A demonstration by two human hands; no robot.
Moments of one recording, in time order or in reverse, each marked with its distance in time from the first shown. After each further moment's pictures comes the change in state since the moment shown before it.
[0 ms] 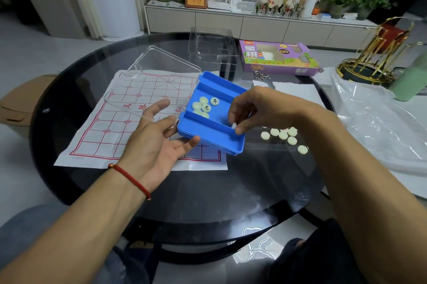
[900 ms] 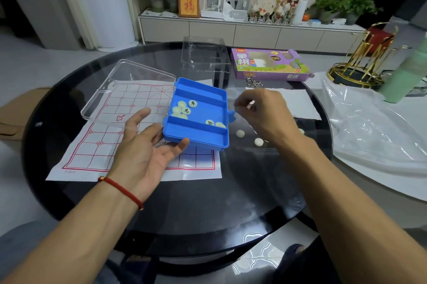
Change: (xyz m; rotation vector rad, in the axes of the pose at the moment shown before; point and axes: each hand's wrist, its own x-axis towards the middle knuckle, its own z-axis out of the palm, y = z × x) left_hand 0.008 0.000 -0.005 -0.059 0.019 0.102; right_hand -0.002 0.011 0.028 -0.227 0.734 0.131
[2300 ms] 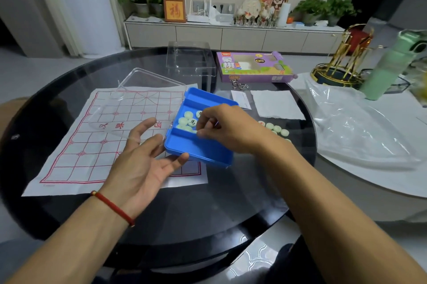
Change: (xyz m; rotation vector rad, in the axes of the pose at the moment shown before) left_hand -0.007 -0.015 0.009 0.054 -0.143 -0.105; right_hand -0.009 -0.040 -0.010 0.158 -0.442 -0.008
